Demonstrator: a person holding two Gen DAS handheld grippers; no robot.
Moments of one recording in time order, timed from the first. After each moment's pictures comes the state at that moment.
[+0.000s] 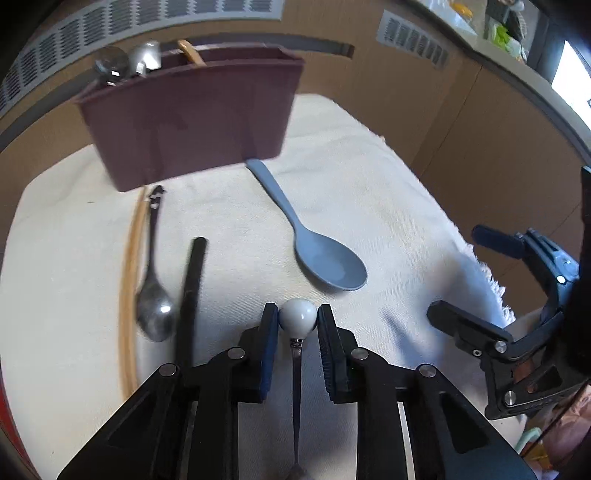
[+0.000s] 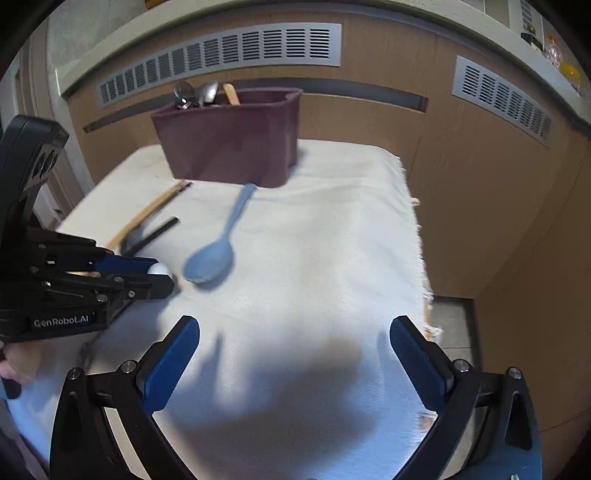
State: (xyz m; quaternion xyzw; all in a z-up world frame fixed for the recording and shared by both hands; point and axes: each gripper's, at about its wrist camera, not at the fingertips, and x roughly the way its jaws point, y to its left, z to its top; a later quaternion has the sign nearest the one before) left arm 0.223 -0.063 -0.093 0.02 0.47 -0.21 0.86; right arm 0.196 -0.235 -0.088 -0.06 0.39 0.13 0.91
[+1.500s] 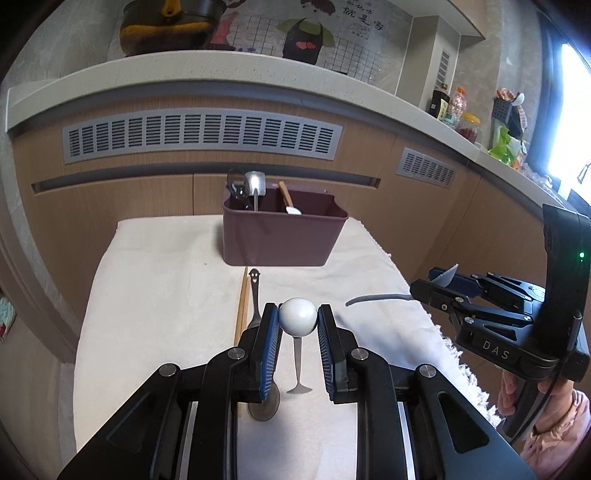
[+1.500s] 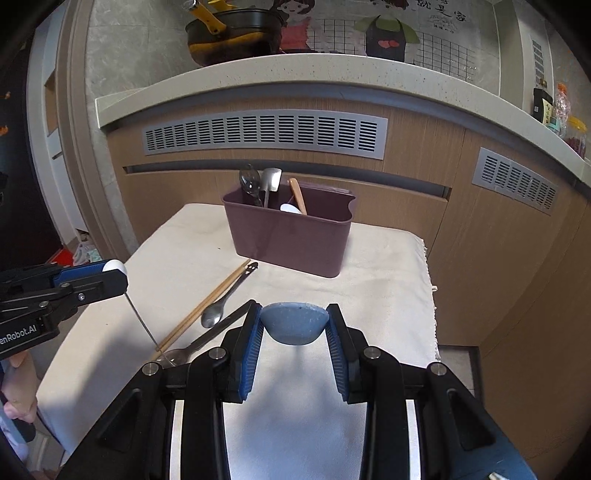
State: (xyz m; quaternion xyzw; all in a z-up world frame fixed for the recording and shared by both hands) left arm 0.125 0.021 0.013 -0.06 0.31 -0.15 0.94; right arm 0.166 -0.179 0.011 -0.07 0.32 0.16 0.93
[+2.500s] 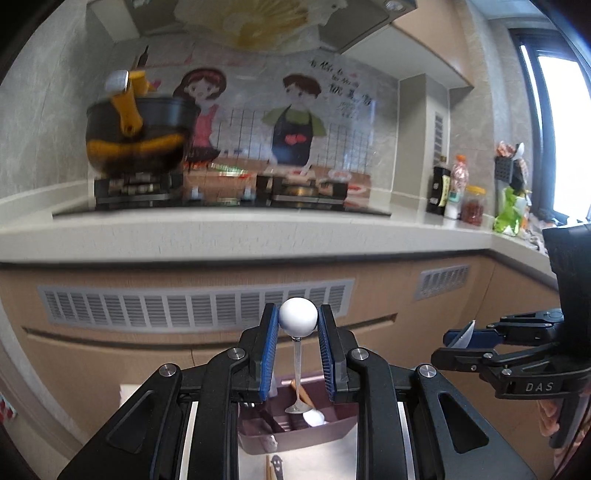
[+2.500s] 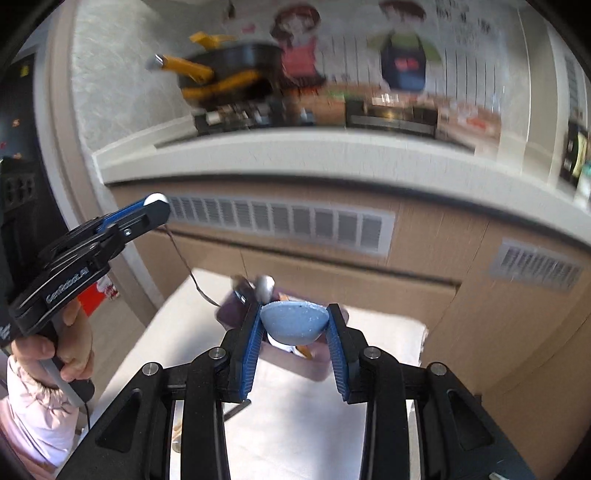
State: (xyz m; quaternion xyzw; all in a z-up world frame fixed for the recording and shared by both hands) left arm 0.280 0.020 0.133 -0.03 0.16 -0.14 0.98; right arm 0.297 -0.187 0.133 -0.04 0.34 0.21 0.91
